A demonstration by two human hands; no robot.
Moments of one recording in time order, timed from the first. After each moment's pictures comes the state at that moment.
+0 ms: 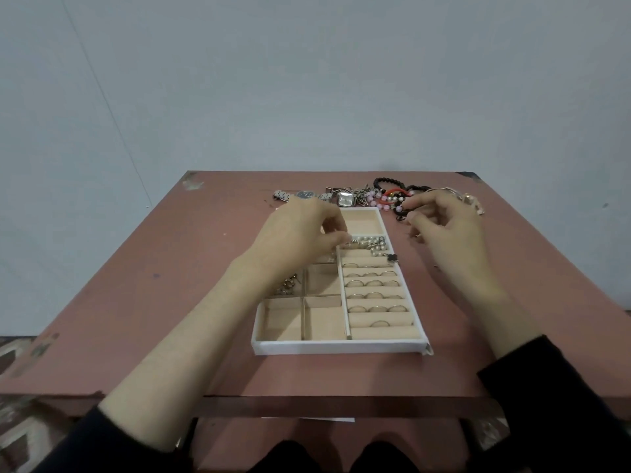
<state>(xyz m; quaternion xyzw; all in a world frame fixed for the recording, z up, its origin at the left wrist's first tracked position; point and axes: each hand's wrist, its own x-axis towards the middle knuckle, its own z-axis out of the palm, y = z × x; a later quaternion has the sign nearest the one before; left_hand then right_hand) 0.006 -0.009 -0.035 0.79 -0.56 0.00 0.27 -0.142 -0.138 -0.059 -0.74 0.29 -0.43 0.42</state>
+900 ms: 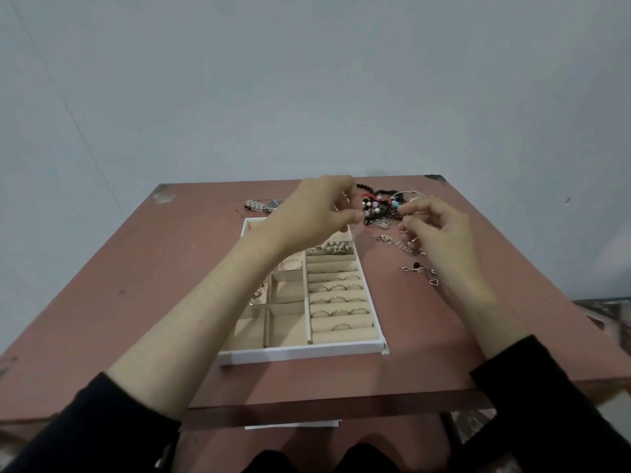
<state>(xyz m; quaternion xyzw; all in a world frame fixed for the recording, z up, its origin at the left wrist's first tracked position) -0.026 -0.050 -0.003 0.71 -0.61 -0.10 0.34 -0.170 -0.159 -0.062 -0.69 0.32 -0.45 0.47</state>
